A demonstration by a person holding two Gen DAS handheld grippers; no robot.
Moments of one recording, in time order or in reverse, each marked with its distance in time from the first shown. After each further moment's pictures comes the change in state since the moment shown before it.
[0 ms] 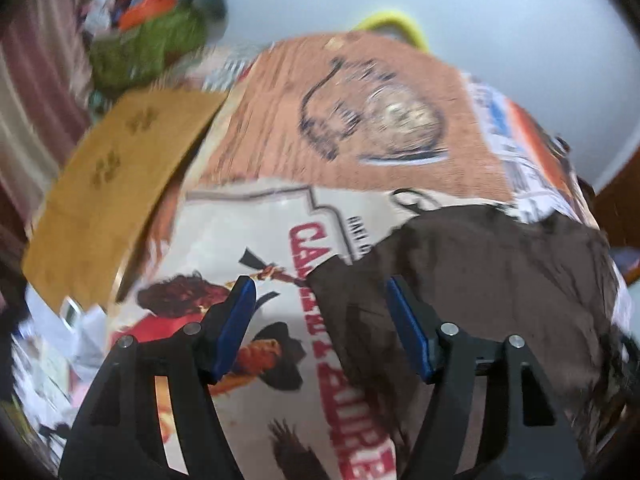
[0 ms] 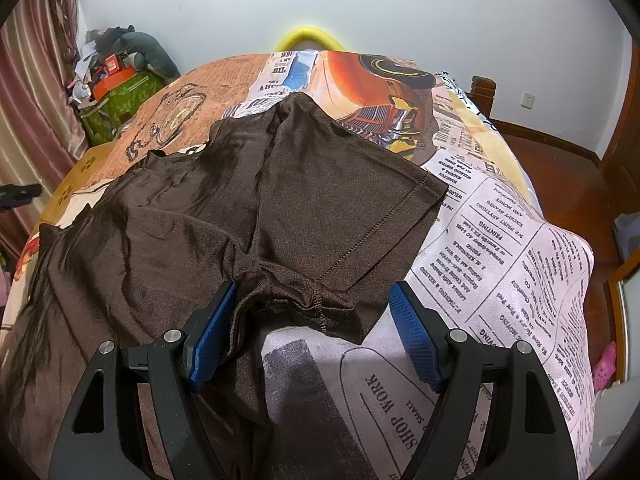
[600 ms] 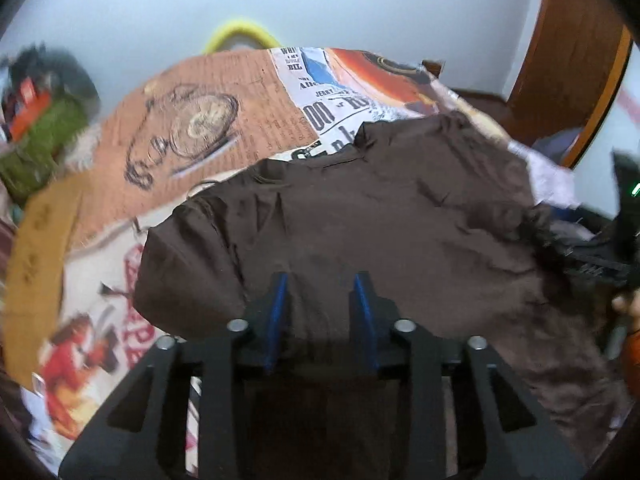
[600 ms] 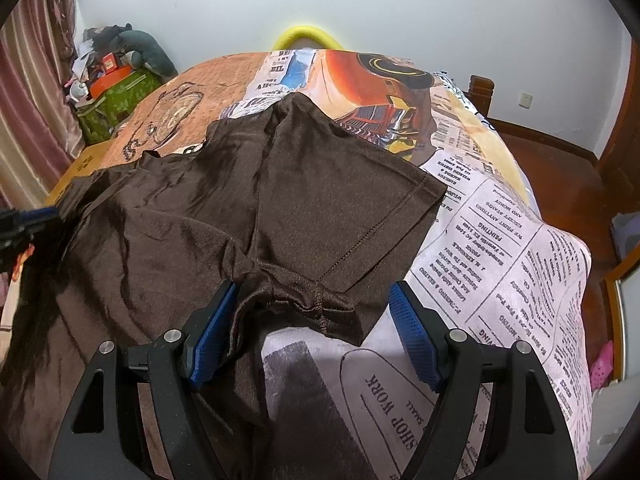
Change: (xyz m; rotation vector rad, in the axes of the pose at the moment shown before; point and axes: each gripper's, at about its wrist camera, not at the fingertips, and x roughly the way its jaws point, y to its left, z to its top) left arm -0.041 -0.159 -0.070 0.428 -0.063 -0.217; right arm -0.001 0.001 0.002 -0.003 0.008 -0.011
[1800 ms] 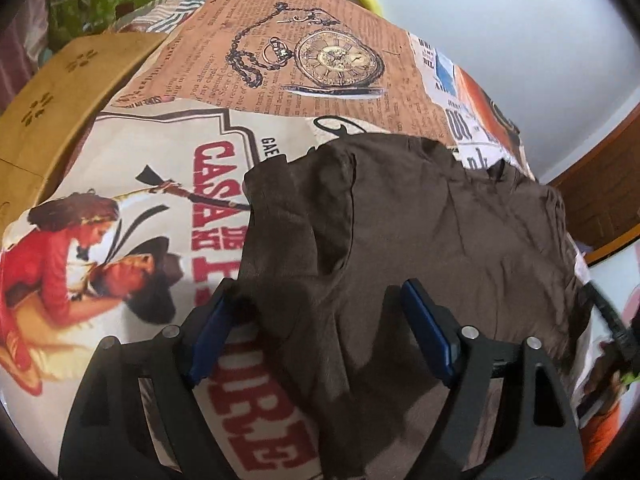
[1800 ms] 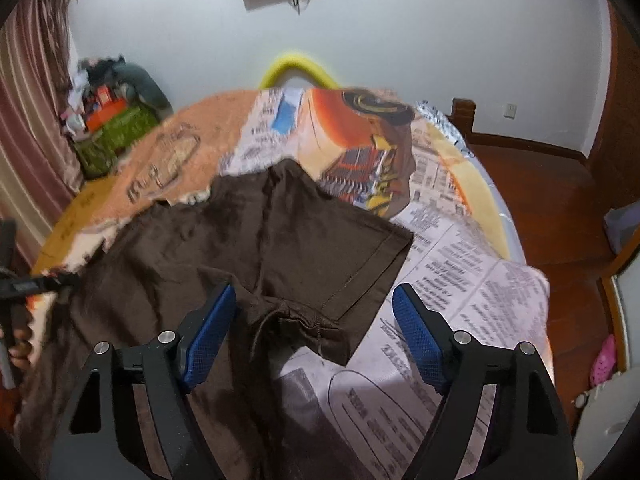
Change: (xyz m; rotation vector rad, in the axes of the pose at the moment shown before) left arm 0.030 0.127 -0.041 -0.453 0.073 -0.035; right arm -0.027 -0.004 0.021 0.044 -0.071 -0.027
